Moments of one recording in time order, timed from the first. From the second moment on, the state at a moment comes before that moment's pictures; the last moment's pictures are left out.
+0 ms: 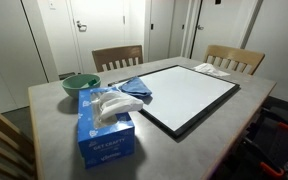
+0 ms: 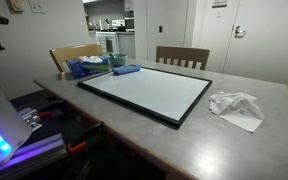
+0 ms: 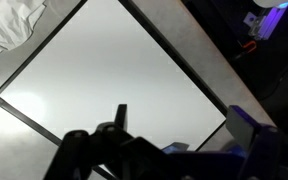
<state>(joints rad) -0.02 -0.03 -0.23 -1.83 -0.02 1.58 -1.08</state>
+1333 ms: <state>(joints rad) -0.02 0.02 -0.06 -1.92 -0.08 1.78 -0.68</state>
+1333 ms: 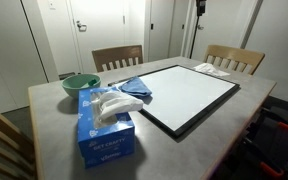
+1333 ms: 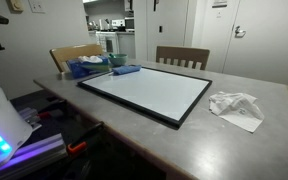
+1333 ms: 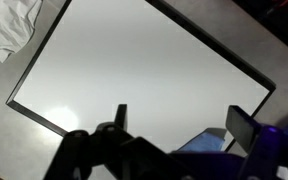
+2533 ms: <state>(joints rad) 0.02 0.09 0.02 -2.02 -0.06 2.09 -0.58</state>
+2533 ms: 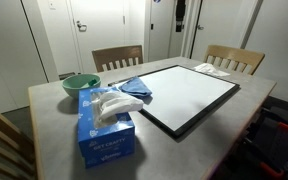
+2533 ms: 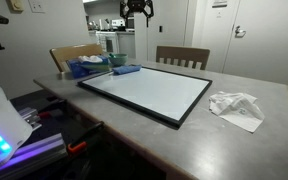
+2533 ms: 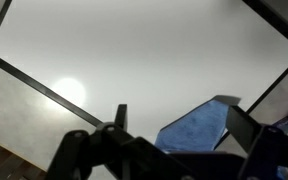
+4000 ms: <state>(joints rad) 0.16 0.52 0.12 -1.75 -0.17 2.18 -0.22</state>
